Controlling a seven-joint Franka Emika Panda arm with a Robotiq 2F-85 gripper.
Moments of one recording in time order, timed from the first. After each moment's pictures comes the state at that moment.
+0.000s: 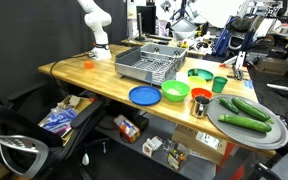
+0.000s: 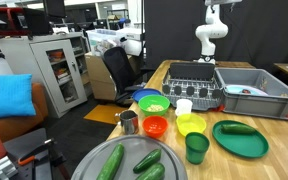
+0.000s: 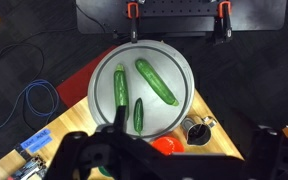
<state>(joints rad) -0.05 -0.62 -0.08 -2.42 -0.10 1.65 -0.09</state>
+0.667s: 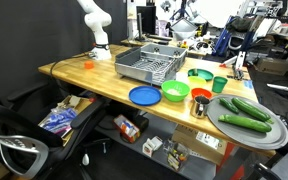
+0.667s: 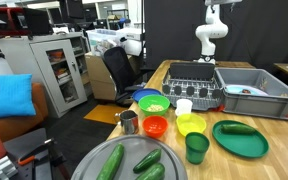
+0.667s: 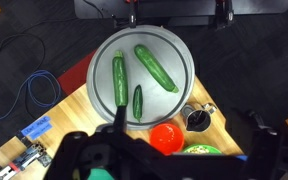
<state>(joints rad) -0.04 -0.57 -0.06 -2.39 -0.10 1.72 -0.06</state>
